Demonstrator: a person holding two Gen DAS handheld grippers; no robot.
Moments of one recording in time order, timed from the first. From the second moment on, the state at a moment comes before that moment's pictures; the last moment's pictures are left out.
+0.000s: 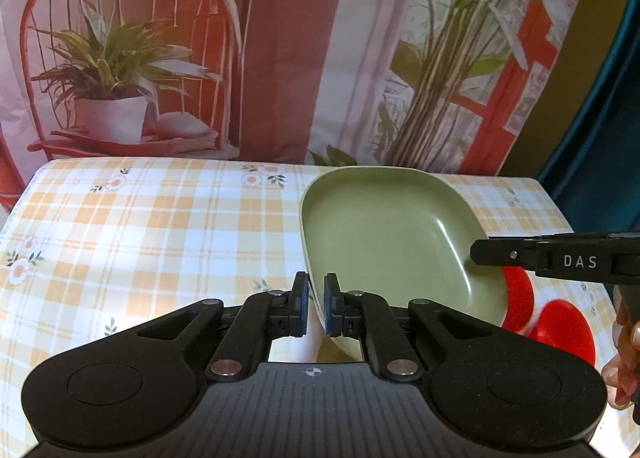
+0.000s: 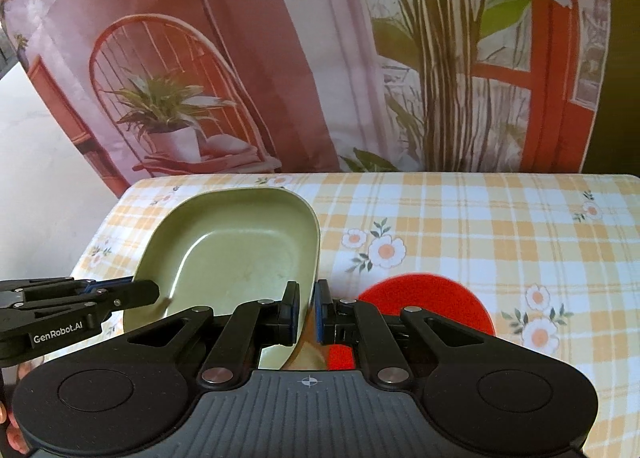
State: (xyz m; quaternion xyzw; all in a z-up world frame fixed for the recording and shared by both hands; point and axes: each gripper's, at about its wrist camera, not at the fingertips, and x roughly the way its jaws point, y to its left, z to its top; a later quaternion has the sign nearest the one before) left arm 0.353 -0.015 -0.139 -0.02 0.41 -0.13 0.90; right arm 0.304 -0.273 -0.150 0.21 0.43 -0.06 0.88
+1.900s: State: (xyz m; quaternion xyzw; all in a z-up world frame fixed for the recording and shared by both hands) left arm 0.300 -0.014 -0.181 -0.01 0.46 -0.15 0.88; right arm 0.248 -0.247 -0.182 0.21 0.49 -0.03 0.84
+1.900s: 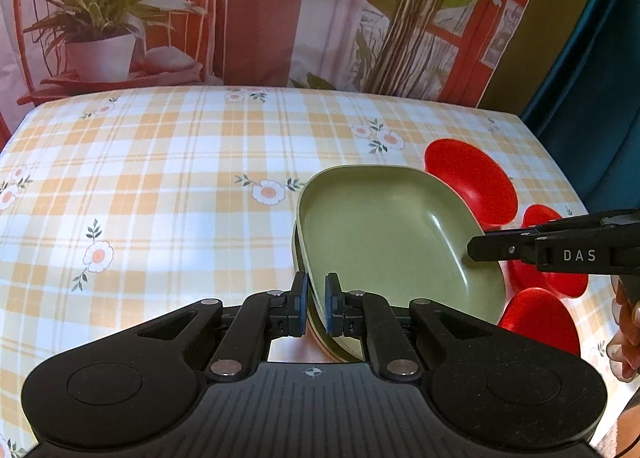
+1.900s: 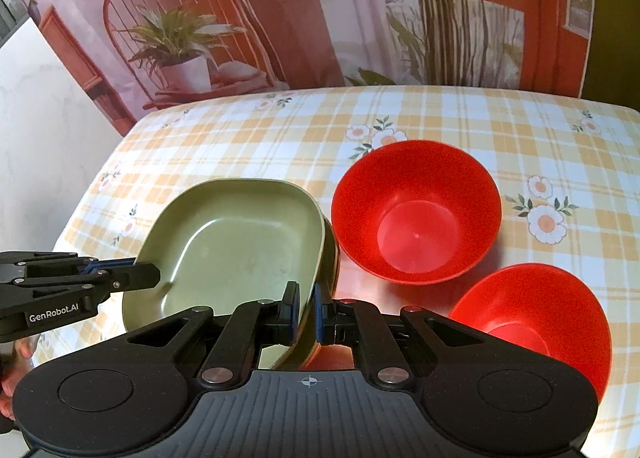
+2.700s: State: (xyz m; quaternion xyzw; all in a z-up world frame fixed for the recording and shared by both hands) left arm 0.300 -0.018 -0.192 0.01 0.46 -0.15 0.88; right arm 0.249 -0.240 -0.185 0.18 0.49 -0.03 0.85
